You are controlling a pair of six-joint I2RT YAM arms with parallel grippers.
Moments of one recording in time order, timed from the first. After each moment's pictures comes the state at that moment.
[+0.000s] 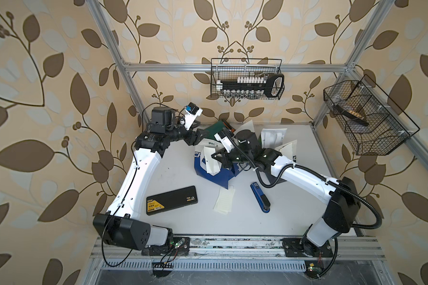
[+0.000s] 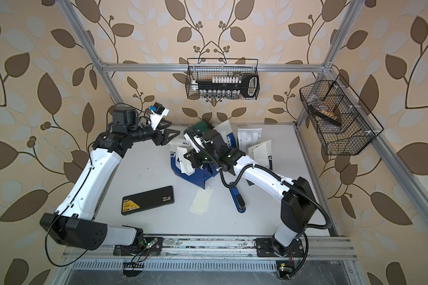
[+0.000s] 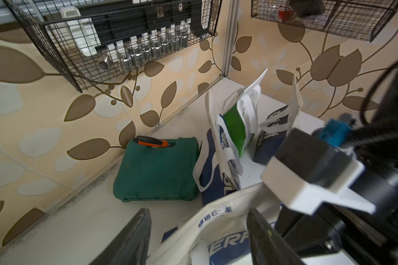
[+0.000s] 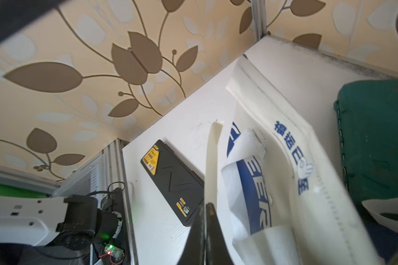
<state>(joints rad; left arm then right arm) -0.11 1.42 1.56 -0.63 0.68 0.33 0.77 1.69 1.44 -0.25 -0.30 0.25</state>
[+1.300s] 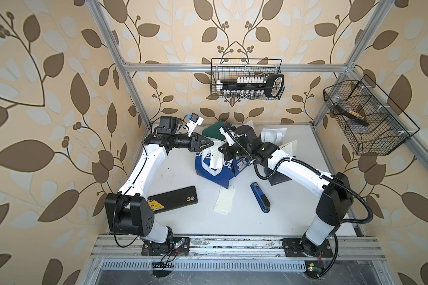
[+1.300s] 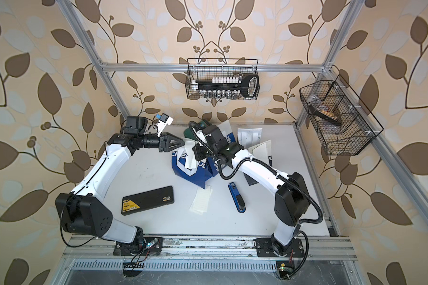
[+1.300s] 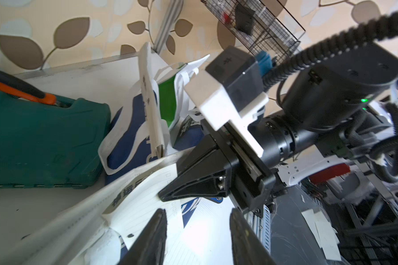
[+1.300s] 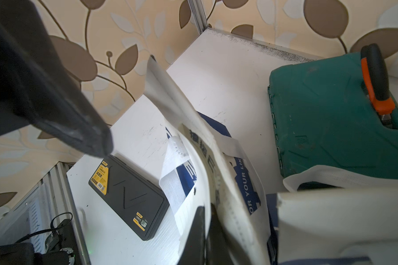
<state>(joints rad) -0.07 1.47 1.40 -0.65 1.10 0.09 0.71 1.74 1.53 -0.37 -0.15 0.27</state>
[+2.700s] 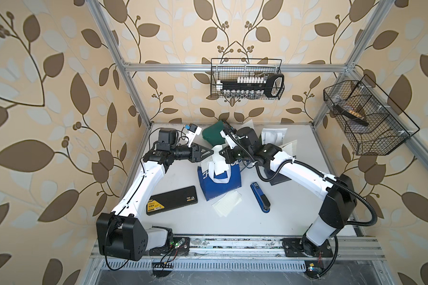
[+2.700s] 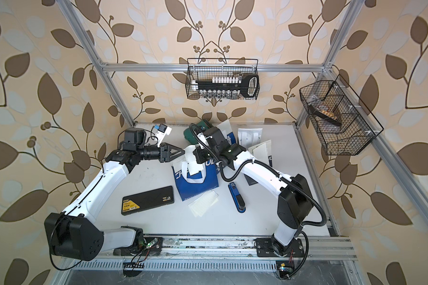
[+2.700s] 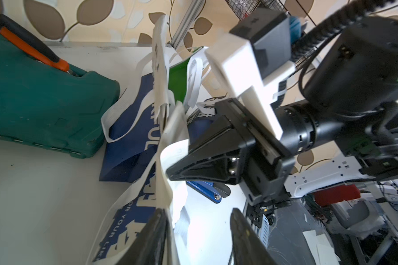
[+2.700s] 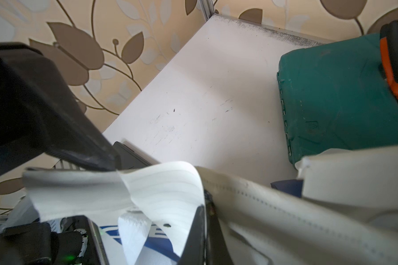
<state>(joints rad) -0.11 1.29 1.13 -0.47 0.98 -0.11 0.72 1.70 1.48 -0.39 -0.21 0.28</state>
